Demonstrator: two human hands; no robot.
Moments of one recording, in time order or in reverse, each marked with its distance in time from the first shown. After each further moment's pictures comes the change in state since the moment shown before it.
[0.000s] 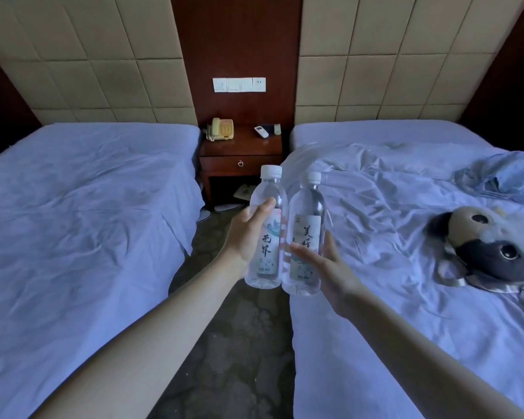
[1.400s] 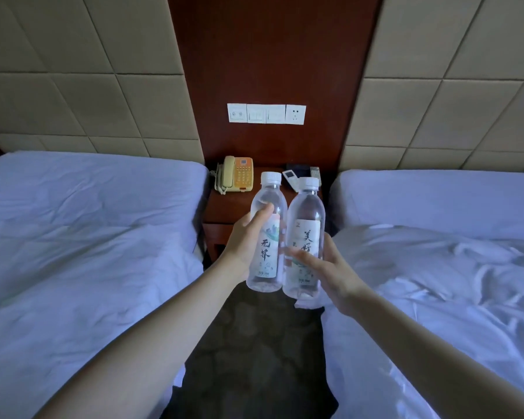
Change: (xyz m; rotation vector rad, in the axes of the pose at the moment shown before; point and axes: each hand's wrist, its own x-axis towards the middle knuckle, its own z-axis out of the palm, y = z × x) left_hand 0.641 0.048 -0.132 -0.100 0.048 -0.131; right_hand 0.654 -0.078 0.014 -0.112 -0.068 0.086
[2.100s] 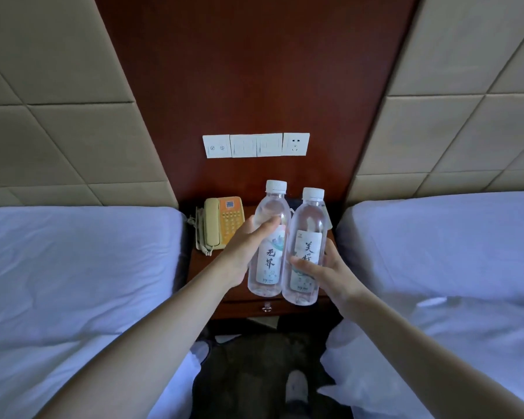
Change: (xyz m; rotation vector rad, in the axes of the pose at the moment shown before) left_hand 0.345 0.070 -0.059 0.111 -0.351 -0.007; right_hand 0.337 -0.041 -0.020 0.031 0.106 0.052
